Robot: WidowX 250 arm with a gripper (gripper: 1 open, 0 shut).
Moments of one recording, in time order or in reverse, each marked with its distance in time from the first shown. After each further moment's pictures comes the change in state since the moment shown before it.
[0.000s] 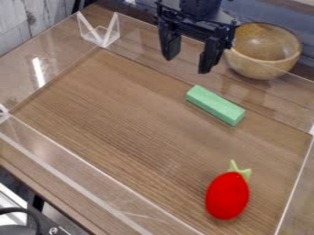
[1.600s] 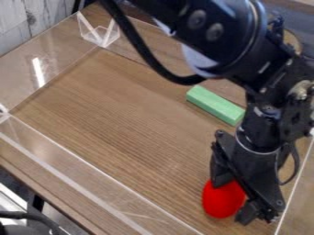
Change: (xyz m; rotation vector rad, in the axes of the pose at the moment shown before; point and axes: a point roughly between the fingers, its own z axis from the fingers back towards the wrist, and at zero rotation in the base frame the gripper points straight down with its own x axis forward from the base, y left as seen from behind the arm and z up) arm -0.075 -0.116 -0.096 0.038 -0.051 -0.510
